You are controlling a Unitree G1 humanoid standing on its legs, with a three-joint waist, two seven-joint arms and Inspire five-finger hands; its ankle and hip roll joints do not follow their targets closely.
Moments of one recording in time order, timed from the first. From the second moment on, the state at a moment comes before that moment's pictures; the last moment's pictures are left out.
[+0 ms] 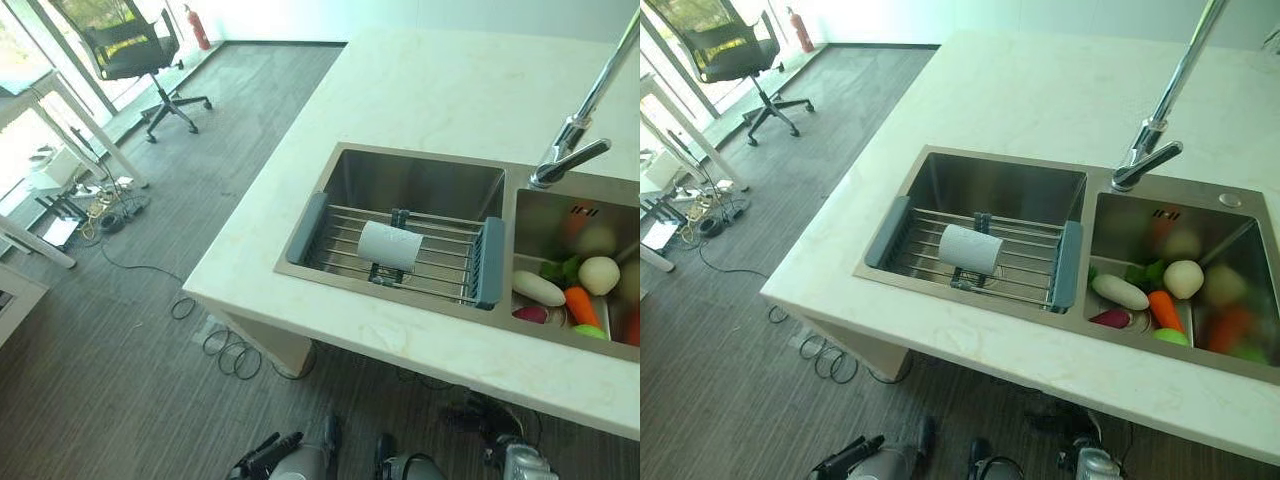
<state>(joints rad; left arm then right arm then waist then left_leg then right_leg) -0.03 0.18 0.05 1.25 -0.66 0.04 -0.33 -0.16 -0.34 0.04 1.27 0.38 -0.20 0.01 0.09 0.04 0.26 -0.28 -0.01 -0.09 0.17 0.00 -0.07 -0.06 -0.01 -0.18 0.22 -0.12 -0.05</state>
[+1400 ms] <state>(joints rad) 0.12 1.03 0.58 0.88 -0.13 -0.53 0.60 0.04 -0.43 -0.04 1.31 0.49 -0.16 0.04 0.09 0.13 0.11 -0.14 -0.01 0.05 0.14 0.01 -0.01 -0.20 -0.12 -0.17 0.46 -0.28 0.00</state>
